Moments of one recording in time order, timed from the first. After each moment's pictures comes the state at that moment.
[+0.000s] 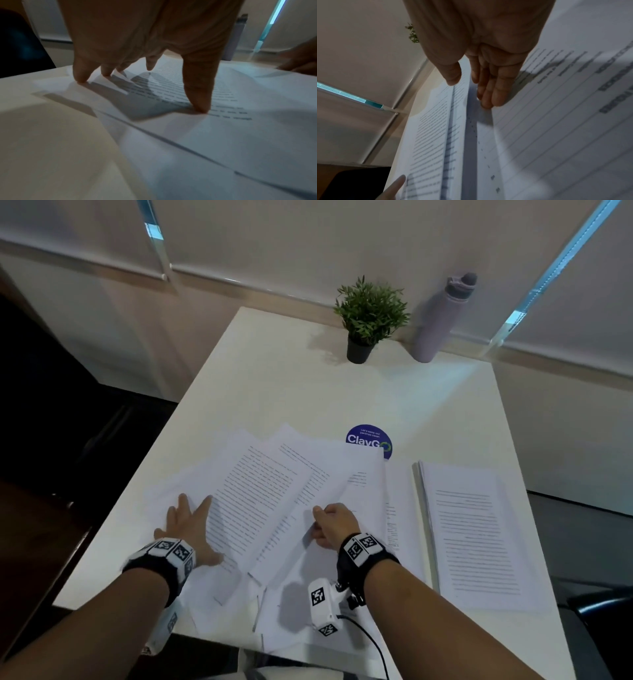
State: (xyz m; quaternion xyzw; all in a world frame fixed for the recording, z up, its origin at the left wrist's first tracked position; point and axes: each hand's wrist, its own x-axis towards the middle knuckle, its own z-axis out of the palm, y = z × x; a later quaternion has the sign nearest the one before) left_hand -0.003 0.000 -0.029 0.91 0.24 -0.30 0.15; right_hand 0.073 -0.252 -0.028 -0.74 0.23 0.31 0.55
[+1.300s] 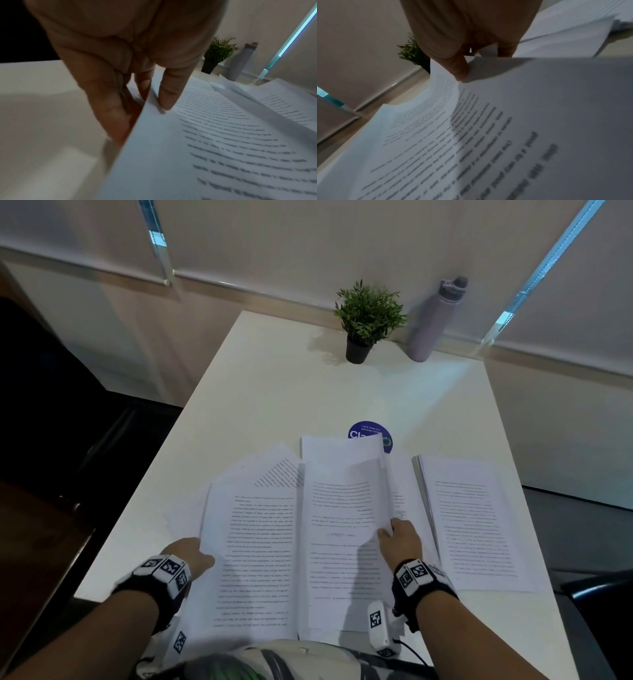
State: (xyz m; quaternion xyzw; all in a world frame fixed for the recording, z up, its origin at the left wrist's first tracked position) left_hand -0.043 0.010 -0.015 0.85 0.30 -0.36 0.23; right_hand 0.031 -0.346 -0.026 -0.93 0.16 0.16 0.29
